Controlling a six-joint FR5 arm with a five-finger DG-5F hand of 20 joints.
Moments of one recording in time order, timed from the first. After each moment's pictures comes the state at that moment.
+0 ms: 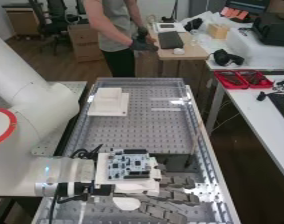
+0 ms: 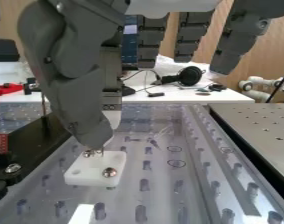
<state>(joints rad) 1.08 -2.29 -1.47 -2.74 -2.12 -0.89</state>
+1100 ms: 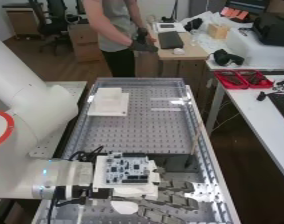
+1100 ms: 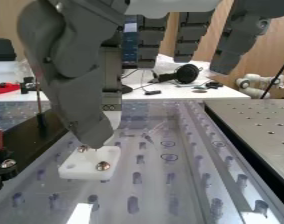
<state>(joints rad) 1.07 -2.30 -1.47 -2.75 -2.11 -0.89</state>
